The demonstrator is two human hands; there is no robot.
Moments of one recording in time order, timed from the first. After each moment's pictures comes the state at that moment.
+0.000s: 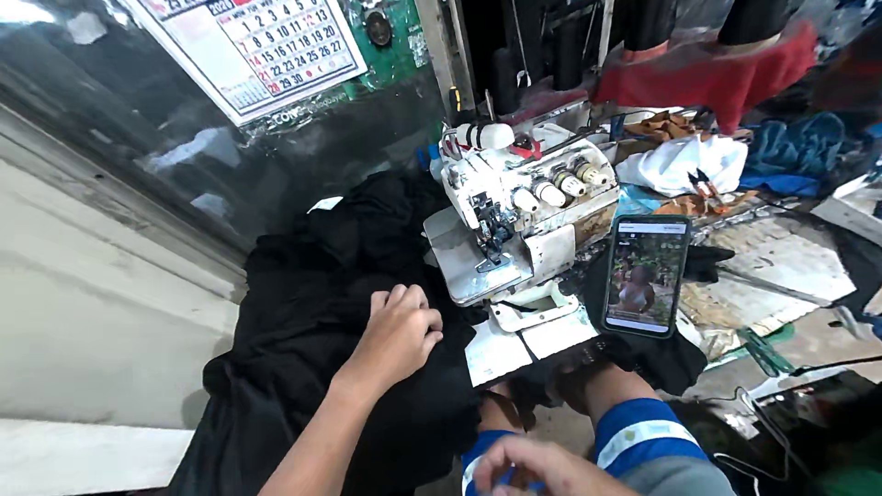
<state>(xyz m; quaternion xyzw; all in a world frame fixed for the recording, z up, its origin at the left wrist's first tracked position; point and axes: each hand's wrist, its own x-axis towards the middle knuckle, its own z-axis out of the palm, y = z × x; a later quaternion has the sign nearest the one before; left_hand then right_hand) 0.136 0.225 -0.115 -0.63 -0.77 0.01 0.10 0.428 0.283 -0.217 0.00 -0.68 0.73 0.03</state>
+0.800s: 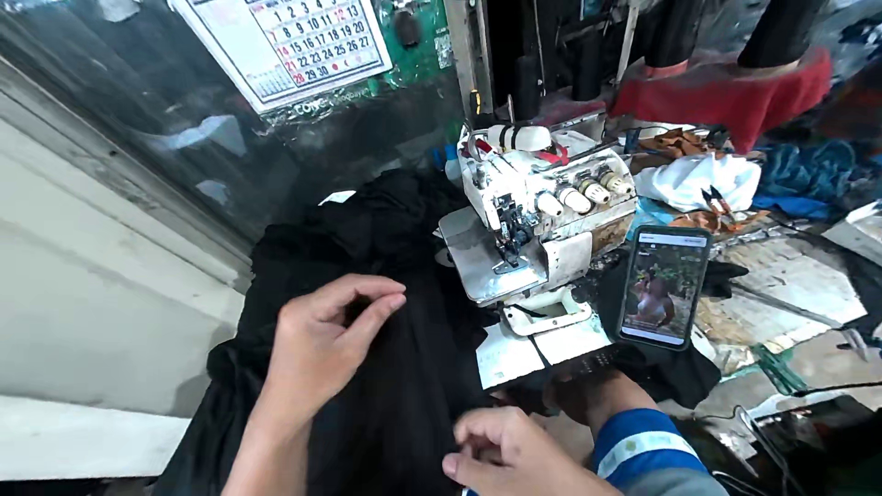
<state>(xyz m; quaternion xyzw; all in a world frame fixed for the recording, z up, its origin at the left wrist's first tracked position) 0.142 0.165 -0.044 -0.60 -0.66 -0.44 0.09 0.362 0.266 -0.192 -0.03 -0.71 0.70 0.07</state>
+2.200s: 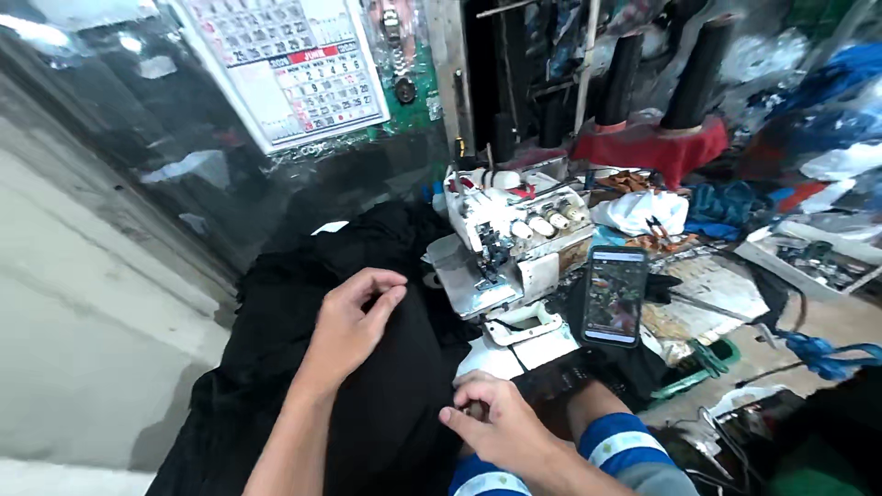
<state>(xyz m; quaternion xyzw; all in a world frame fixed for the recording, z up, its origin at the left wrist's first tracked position) 0.131 0.187 -0.055 -0.59 -0.67 -0.45 0.06 0.343 0.283 -0.215 -0.10 -0.79 0.56 0.24</state>
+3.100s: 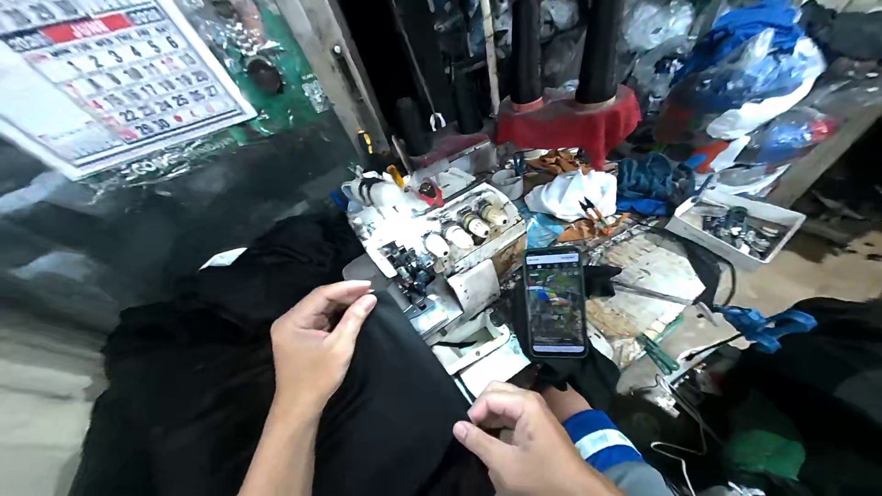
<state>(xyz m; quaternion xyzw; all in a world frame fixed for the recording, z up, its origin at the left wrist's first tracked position) 0.140 0.291 -0.088 -0.58 -0.62 -0.52 0.05 0.406 0.339 -0.202 -0.21 -0.72 0.58 0.32</state>
